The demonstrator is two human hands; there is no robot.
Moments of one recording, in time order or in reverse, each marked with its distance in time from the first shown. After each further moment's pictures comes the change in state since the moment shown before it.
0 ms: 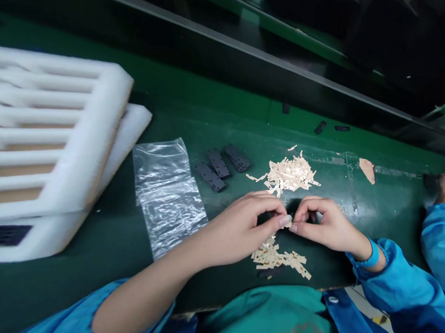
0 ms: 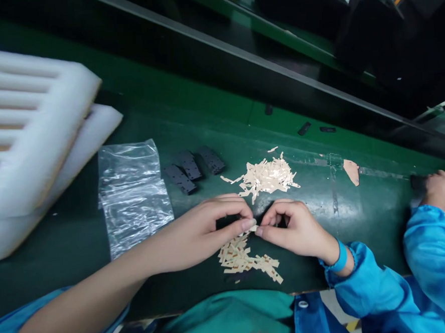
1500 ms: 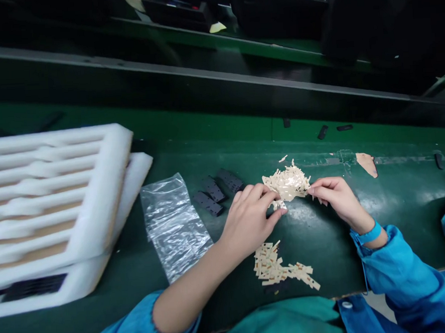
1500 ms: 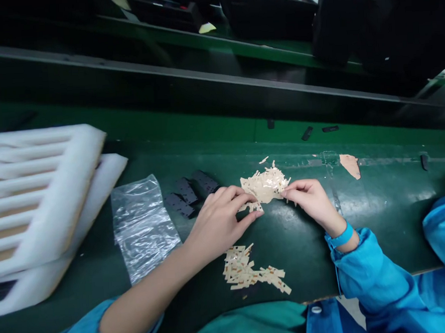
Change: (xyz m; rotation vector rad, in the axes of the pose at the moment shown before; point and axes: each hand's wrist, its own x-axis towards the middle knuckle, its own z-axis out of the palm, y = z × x) left_hand 0.026 -0.033 0.017 0.656 0.286 -0.002; right_hand 0.029 0.039 -0.032 0.388 0.339 0.164
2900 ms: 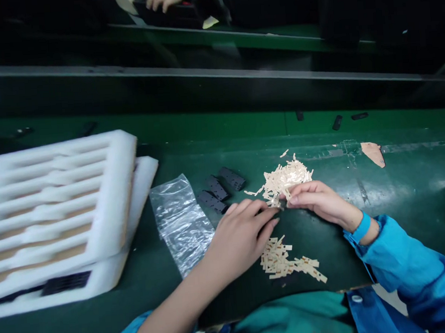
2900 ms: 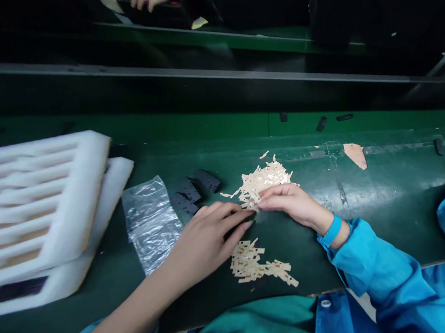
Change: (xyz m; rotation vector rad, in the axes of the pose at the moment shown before) left_hand -0.031 0.000 -0.019 0.101 -0.159 0.119; right_hand 0.004 0.017 0.035 0.435 -0.325 0.178
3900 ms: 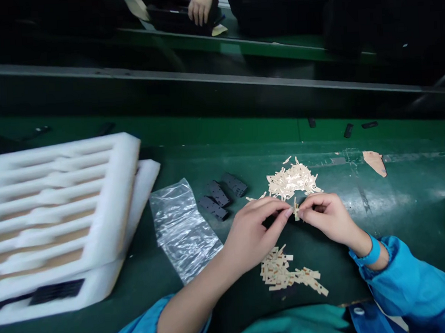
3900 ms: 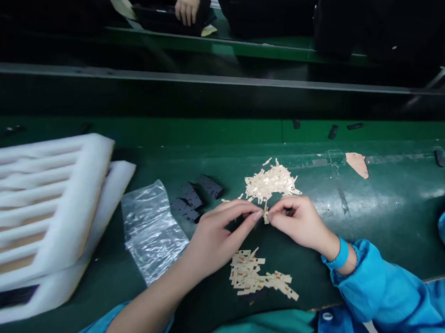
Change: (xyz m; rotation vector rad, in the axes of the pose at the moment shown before) left_hand 0.028 0.013 -0.002 -0.575 0.259 -0.118; right_hand -0.022 0.005 0.009 -0.557 0.193 -0.345
